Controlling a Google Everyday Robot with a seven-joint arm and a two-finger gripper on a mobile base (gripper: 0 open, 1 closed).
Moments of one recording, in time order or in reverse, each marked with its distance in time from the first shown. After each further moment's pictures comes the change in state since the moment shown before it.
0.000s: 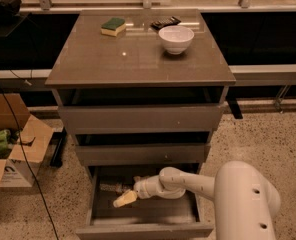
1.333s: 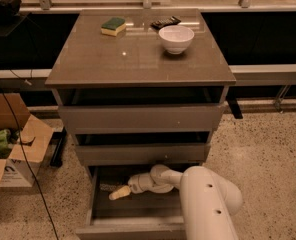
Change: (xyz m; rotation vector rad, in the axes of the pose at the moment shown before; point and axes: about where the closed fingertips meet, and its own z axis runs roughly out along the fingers) arm 0.016 -0.068 0.077 0.004 0.015 0.099
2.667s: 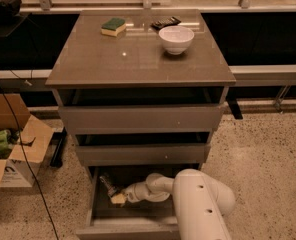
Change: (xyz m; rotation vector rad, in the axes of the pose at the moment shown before) arm 0.045 0.004 0.032 0.020 0.053 0.108
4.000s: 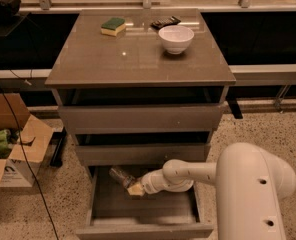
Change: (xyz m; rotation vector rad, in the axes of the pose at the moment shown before) arm -0.046 0.056 -0.167 0.138 0.039 -0.156
